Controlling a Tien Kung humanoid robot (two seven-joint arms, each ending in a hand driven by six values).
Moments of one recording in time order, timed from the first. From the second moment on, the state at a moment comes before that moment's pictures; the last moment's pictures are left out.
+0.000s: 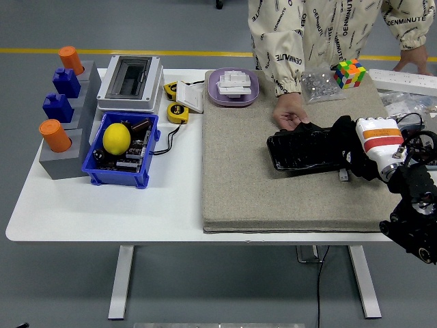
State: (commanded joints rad) left arm -0.07 0.20 -1.45 -0.23 1.08 0.02 0.14; right arm 0.73 -0.37 0.27 0.76 -1.84 -0.65 -0.28
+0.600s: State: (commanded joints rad) left arm -0.07 0.20 -1.46 -0.23 1.08 0.02 0.14; right arm 0.72 -0.41 0.30 0.75 -1.85 -0.65 -0.28
